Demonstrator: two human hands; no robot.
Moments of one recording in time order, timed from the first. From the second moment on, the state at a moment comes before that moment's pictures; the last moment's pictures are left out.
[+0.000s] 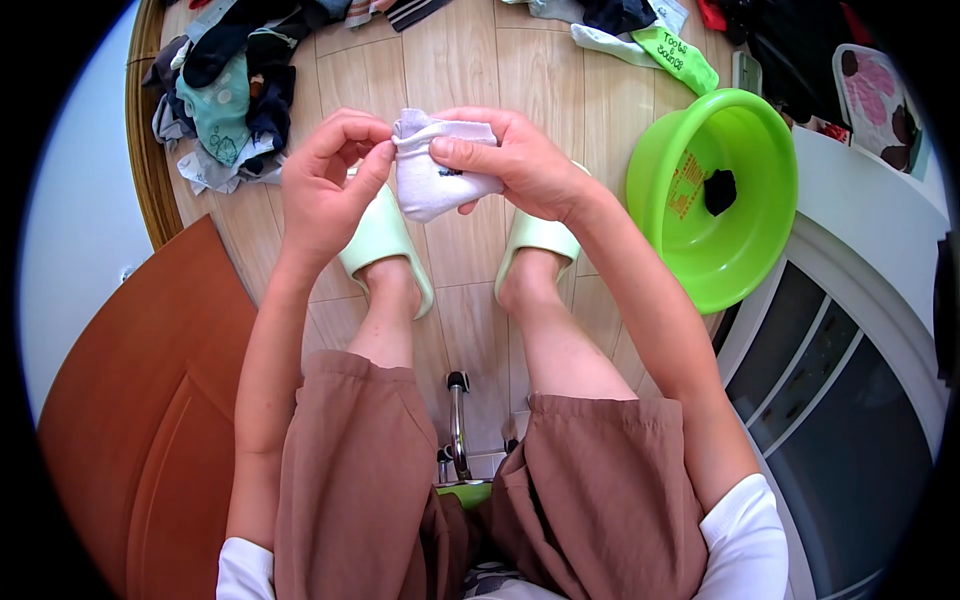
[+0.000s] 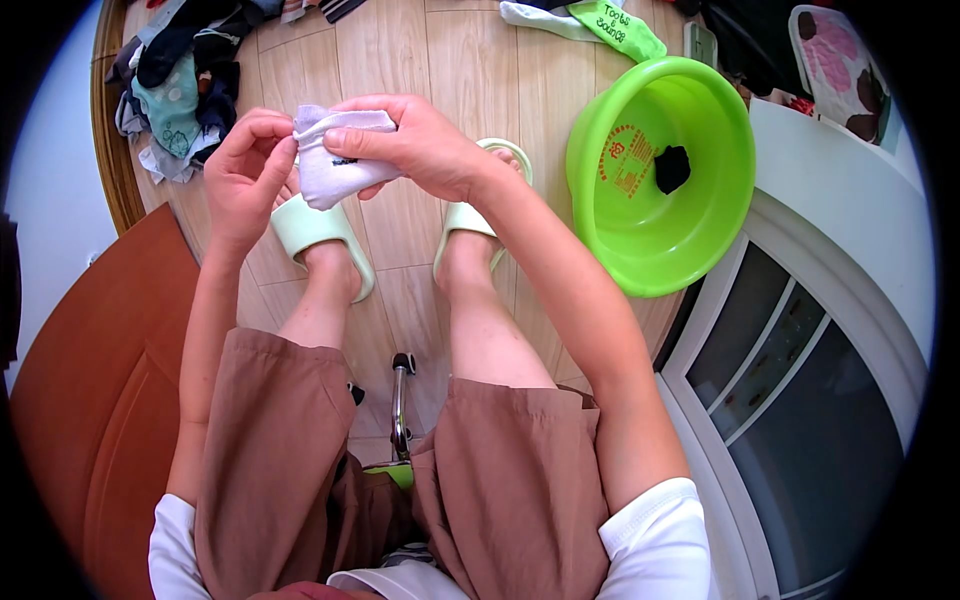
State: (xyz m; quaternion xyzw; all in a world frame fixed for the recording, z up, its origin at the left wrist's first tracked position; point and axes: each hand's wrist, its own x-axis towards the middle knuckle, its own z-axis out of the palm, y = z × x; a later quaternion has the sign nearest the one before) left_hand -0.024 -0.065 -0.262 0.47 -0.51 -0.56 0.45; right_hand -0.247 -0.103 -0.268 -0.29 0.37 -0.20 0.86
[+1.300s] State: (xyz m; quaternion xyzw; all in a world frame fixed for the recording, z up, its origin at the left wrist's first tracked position) left_hand -0.073 -0.120 -0.248 0.48 -0.26 -0.78 0.30; right_hand -0.515 -0.094 -0.229 -0.50 0.84 -0.22 -0.03
